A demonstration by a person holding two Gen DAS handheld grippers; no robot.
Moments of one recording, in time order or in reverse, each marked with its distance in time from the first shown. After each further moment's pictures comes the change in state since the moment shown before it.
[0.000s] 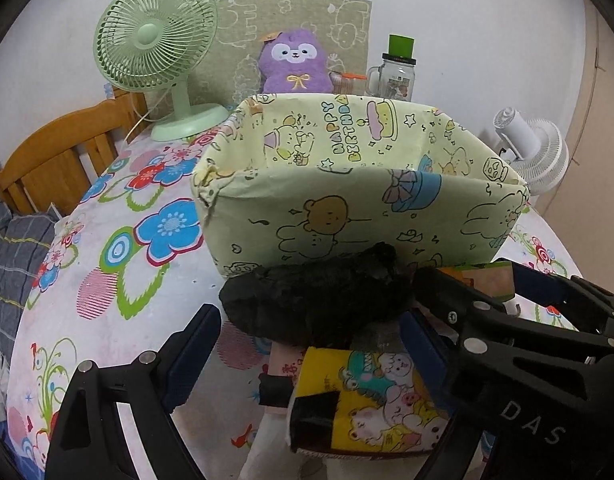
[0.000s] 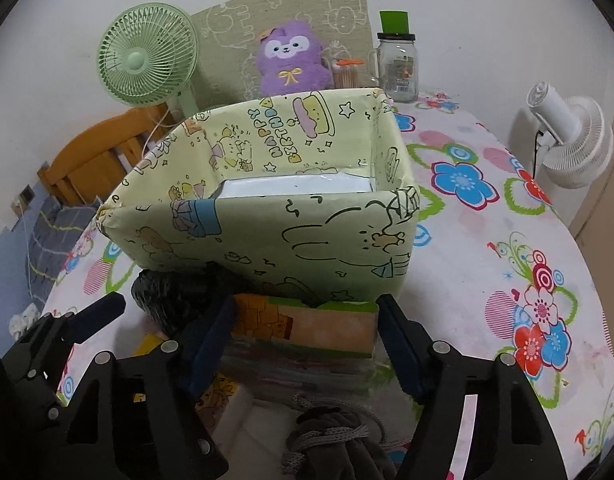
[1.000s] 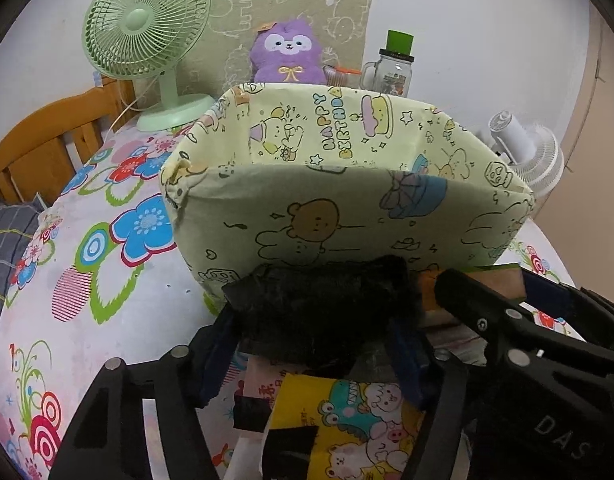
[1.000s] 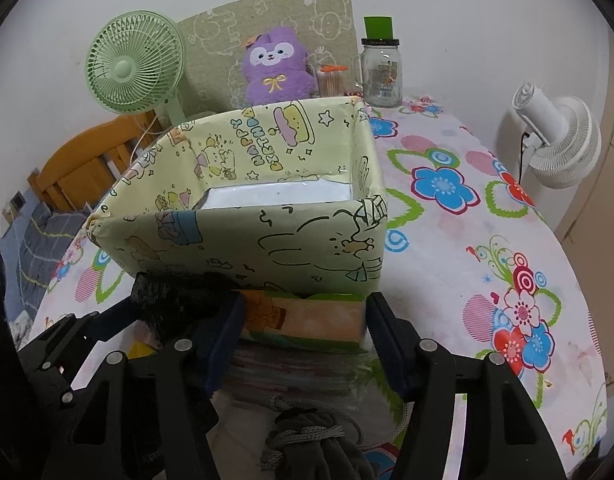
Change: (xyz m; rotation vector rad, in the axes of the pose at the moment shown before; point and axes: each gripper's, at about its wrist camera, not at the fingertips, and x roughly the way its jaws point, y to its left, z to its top) left arm 0.012 -0.003 0.006 -0.033 0.017 -0.052; right arm -0.006 -0.007 0.002 0.013 -0.018 -0.040
